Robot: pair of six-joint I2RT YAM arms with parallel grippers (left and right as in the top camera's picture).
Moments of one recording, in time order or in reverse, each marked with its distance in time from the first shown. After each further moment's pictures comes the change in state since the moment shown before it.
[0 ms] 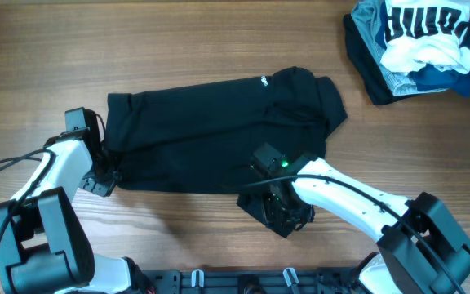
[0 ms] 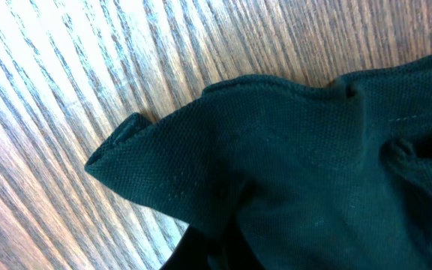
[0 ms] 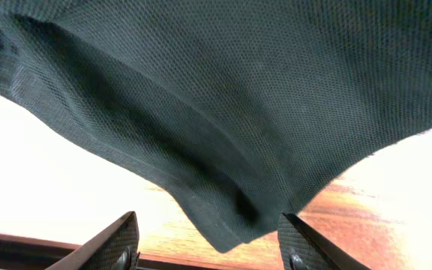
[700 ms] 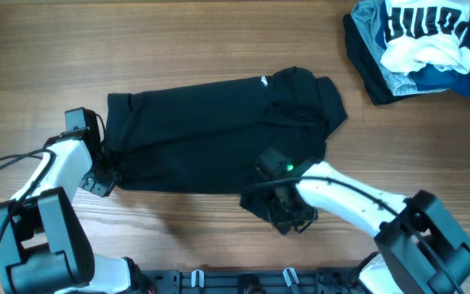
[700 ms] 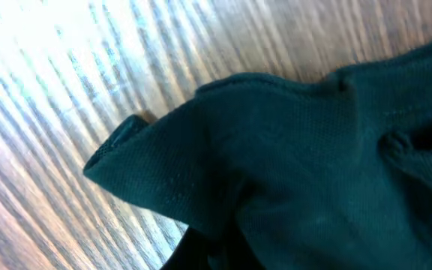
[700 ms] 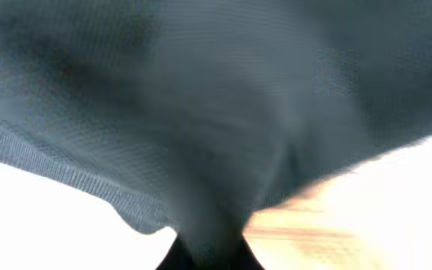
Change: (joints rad) left arm 0.000 -0.001 0.001 -0.008 0.003 0.061; right arm -0.040 0.000 -0.071 0.077 0.015 0.038
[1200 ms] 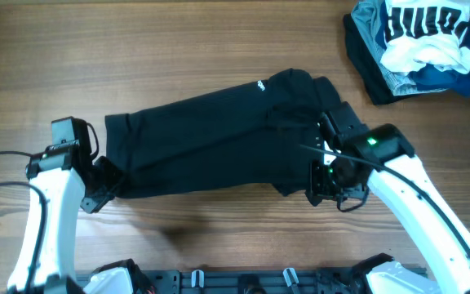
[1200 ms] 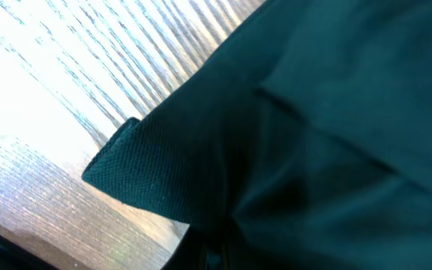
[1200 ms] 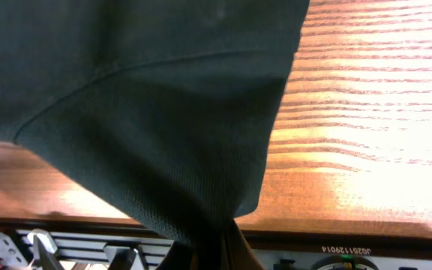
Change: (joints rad) left arm 0.001 -0.353 -0.001 -0.299 0.055 0.264; right arm -0.326 -0.324 0.241 -0.380 0.017 -0.165
